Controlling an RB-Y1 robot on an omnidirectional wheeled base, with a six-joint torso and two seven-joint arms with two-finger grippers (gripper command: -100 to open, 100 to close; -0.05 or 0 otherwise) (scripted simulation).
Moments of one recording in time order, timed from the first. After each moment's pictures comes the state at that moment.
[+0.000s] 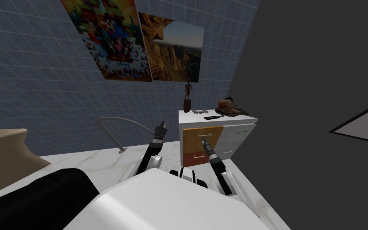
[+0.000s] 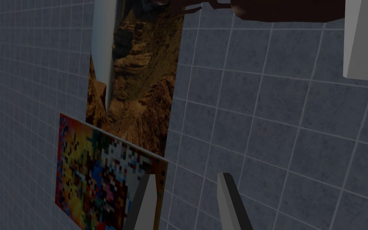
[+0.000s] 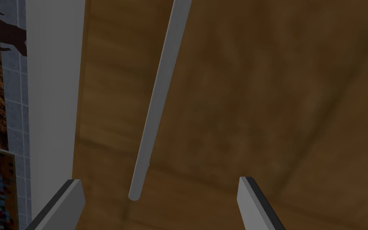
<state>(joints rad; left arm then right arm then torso) 0.47 -0.01 -0.04 -2.27 -0.08 -0.39 0.13 0.26 -0.14 0.14 -1.75 0.86 -0.39 2.43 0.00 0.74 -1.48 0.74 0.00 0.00</state>
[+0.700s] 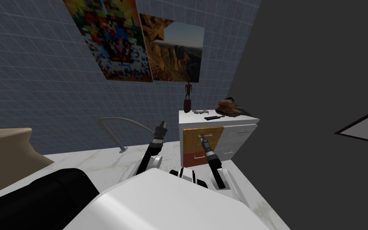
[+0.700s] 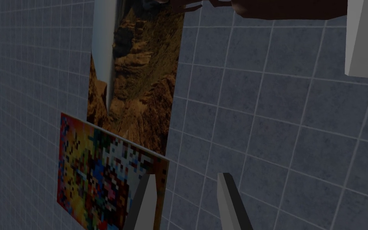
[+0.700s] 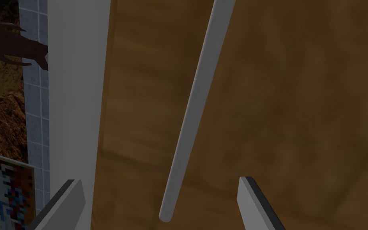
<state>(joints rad) 0.47 -0.01 -0.04 -2.27 -0.08 -0.39 0.13 0.25 -0.04 0.14 -1.78 0.88 -0.36 2.44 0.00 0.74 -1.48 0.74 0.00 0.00</state>
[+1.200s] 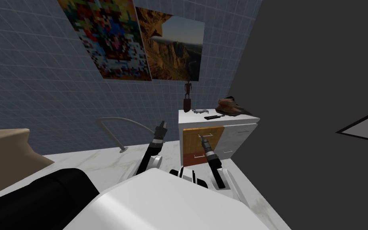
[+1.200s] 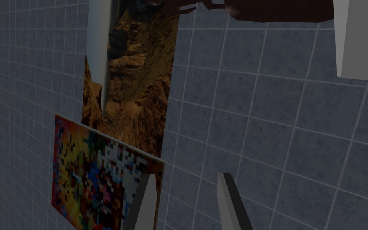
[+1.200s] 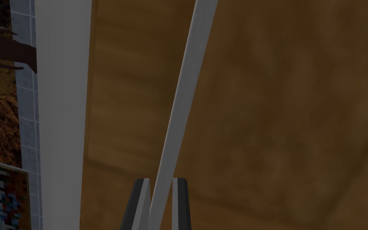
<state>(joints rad) 0.47 -0.01 -0.04 -2.27 -0.08 -0.39 0.13 0.25 -0.04 0.14 -1.78 0.88 -0.35 2.44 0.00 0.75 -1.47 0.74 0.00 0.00</state>
